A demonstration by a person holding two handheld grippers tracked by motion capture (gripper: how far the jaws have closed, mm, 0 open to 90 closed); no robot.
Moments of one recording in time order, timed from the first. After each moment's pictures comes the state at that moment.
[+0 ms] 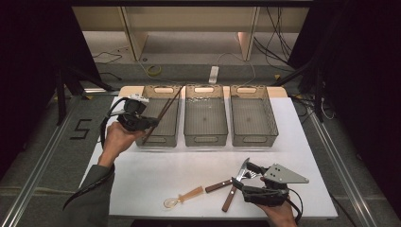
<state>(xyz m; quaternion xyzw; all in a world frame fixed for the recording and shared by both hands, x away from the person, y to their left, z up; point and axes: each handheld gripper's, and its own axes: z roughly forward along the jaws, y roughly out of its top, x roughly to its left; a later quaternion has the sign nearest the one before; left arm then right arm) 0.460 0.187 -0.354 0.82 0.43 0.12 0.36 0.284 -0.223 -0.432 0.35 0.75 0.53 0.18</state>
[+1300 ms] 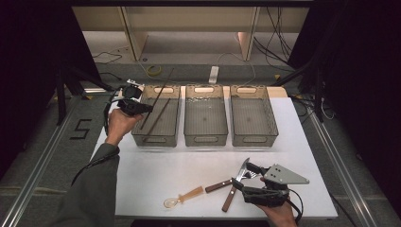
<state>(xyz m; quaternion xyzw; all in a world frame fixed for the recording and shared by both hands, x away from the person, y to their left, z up) 0.521 0.205 -0.370 0.79 0.50 0.15 0.34 0.283 -0.222 -0.431 0.34 0.75 0.54 0.17</state>
